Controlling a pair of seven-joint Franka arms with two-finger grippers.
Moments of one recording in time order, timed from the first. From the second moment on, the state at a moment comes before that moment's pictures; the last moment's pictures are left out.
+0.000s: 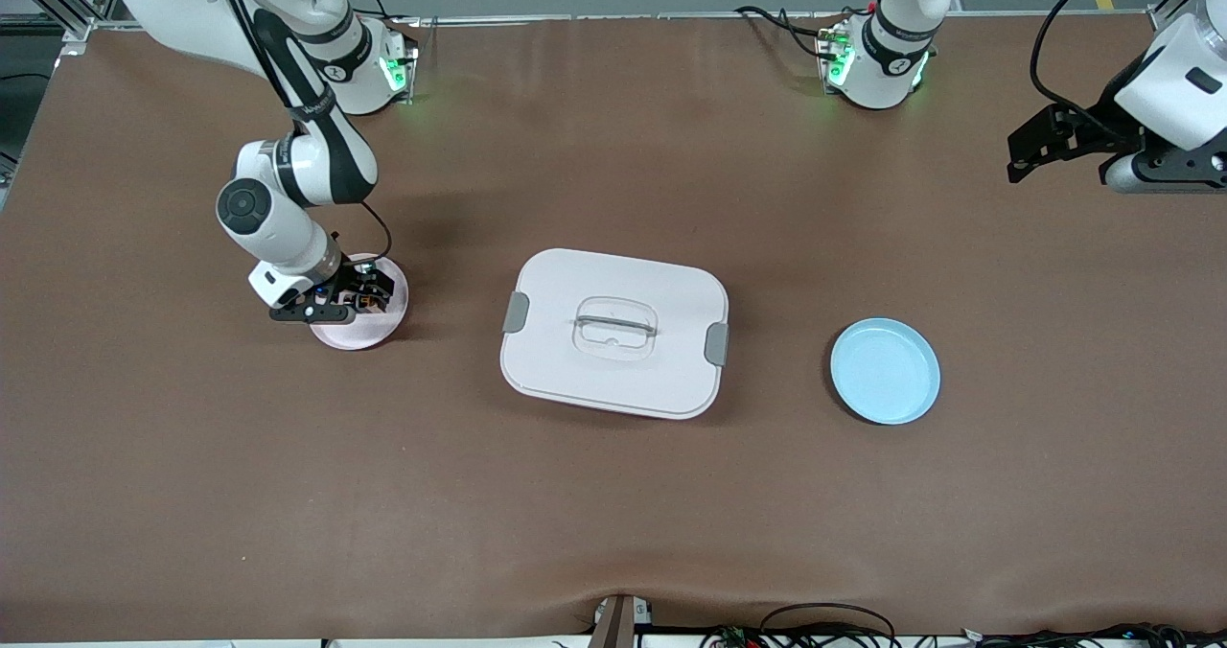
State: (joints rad) left arm -0.04 -0.03 -0.09 -1.53 0.01 1.45 -0.10; right arm 0.21 0.28 -0.05 -2.43 0.06 2.71 0.11
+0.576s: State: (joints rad) left arm -0.04 -0.02 -0.09 -1.52 0.01 1.46 -0.10; right arm 0.21 0.31 -0.05 -2.43 0.06 2.73 0.12
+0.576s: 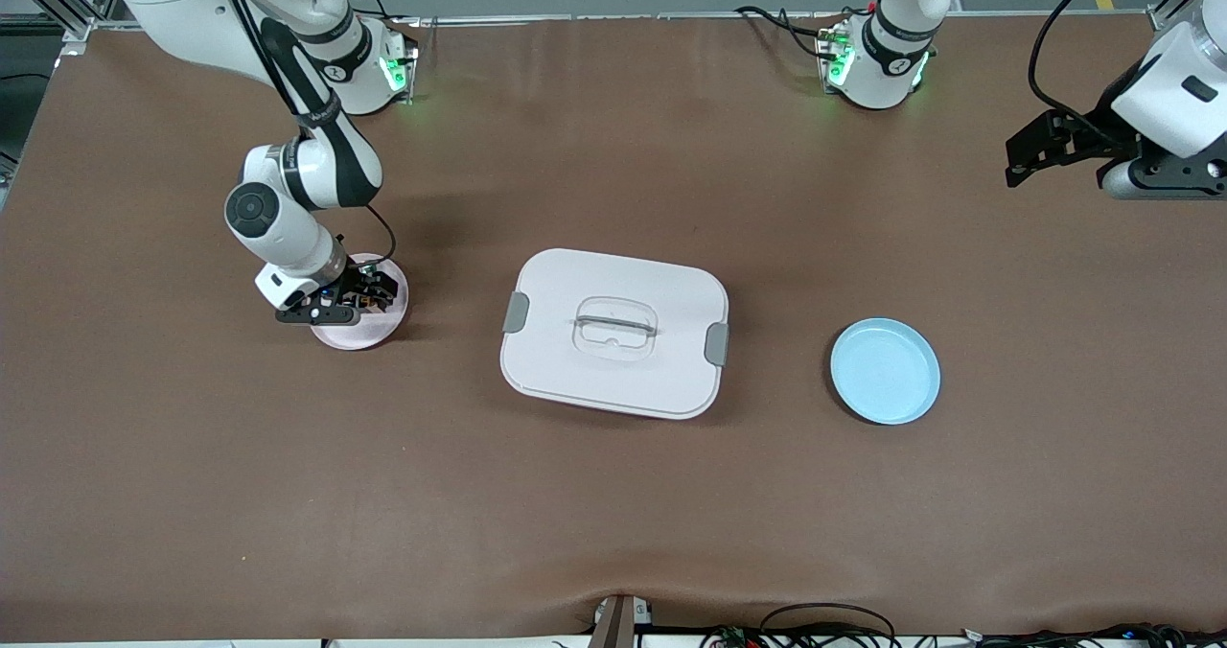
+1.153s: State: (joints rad) left arm -0.04 -0.02 -0.10 -1.52 0.01 1.46 -0.10; right arm 0.21 0.31 -0.05 -2.43 0.06 2.74 0.12
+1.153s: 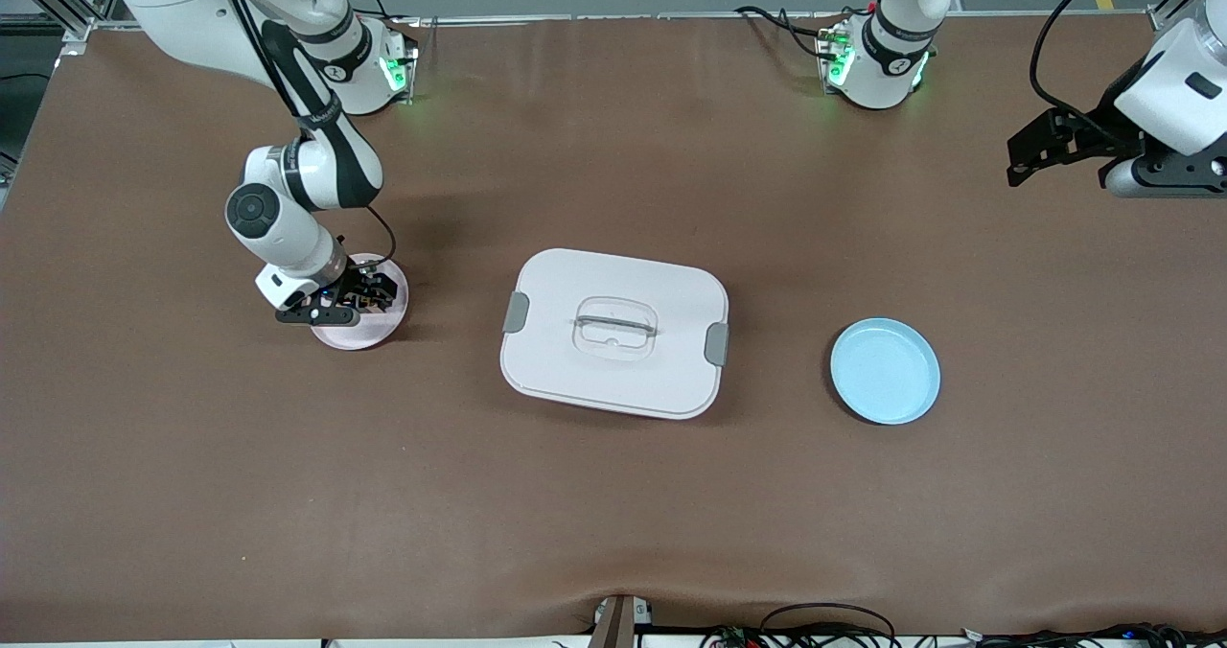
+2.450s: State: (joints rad) left arm -0.05 -0.02 -0.10 -1.52 0.01 1.46 -0.10; right arm 0.31 0.19 -0.05 -2.08 0.28 2.10 0.59
